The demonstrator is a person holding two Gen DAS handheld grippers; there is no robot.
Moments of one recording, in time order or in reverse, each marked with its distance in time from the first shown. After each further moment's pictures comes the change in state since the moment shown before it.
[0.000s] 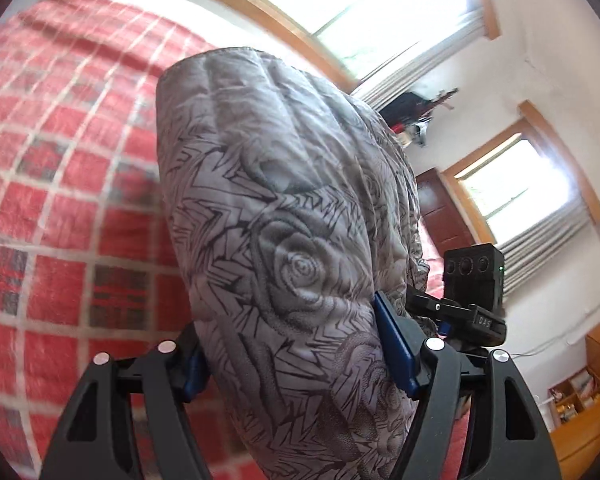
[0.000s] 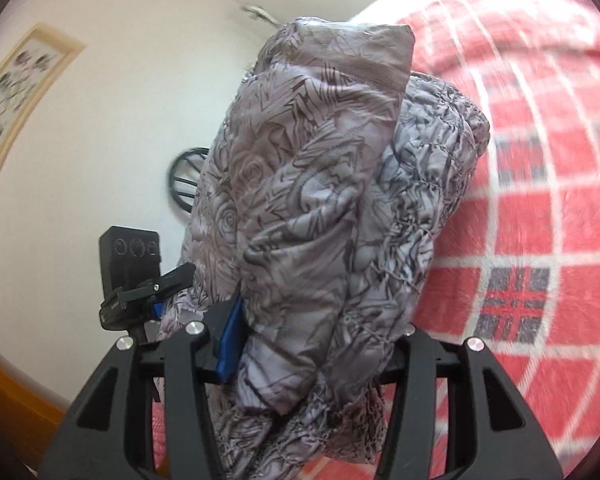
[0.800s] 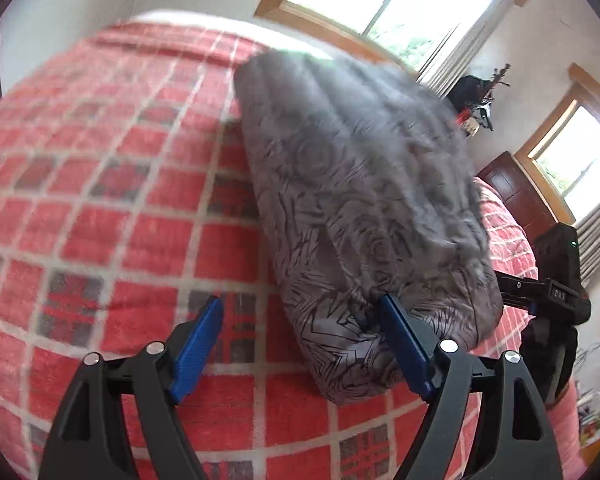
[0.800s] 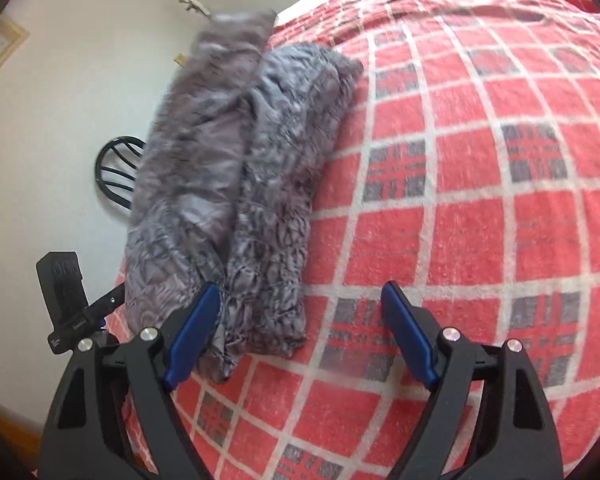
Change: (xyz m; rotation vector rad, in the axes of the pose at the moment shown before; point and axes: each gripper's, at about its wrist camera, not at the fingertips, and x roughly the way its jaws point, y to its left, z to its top) left arm -0.040 0.005 -0.084 0.052 -0.061 0.307; right arm -0.050 -0.006 -0.067 0.027 -0.006 -0.300
